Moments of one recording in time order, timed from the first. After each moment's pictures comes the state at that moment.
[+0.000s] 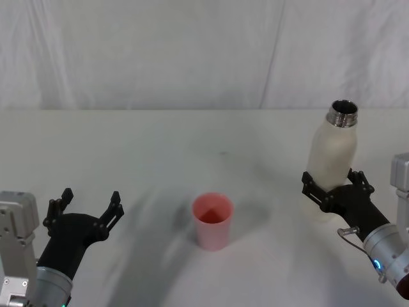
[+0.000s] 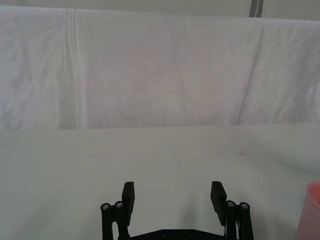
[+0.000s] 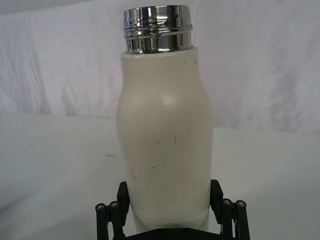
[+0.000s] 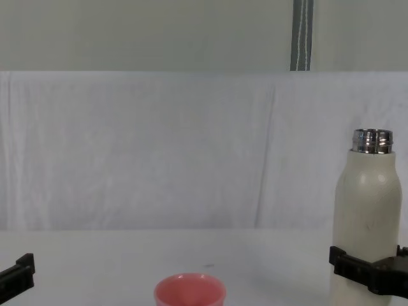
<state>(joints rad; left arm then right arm) 0.27 0.24 0.04 -1.85 -0.25 -0.02 -0.02 0.08 0.17 -0.18 -1.49 0.24 -0.03 0.22</state>
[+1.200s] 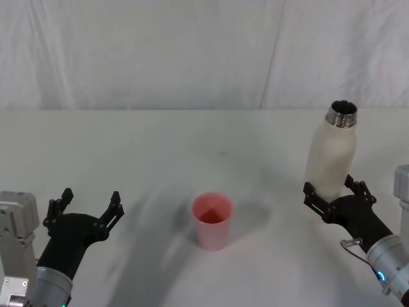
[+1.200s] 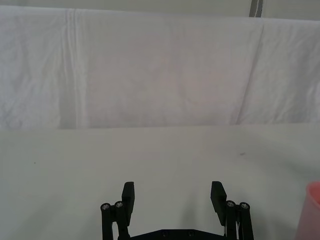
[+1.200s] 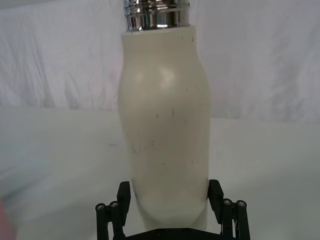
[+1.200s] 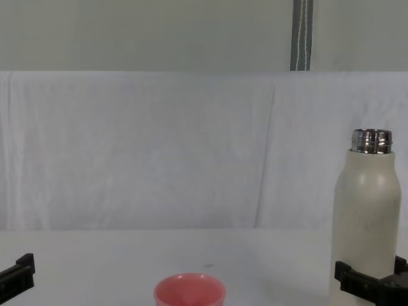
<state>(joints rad) 0.27 0.24 0.04 -1.85 -0.25 -0.02 -0.02 0.04 0.19 -0.18 -1.51 0.26 -0.03 0.23</state>
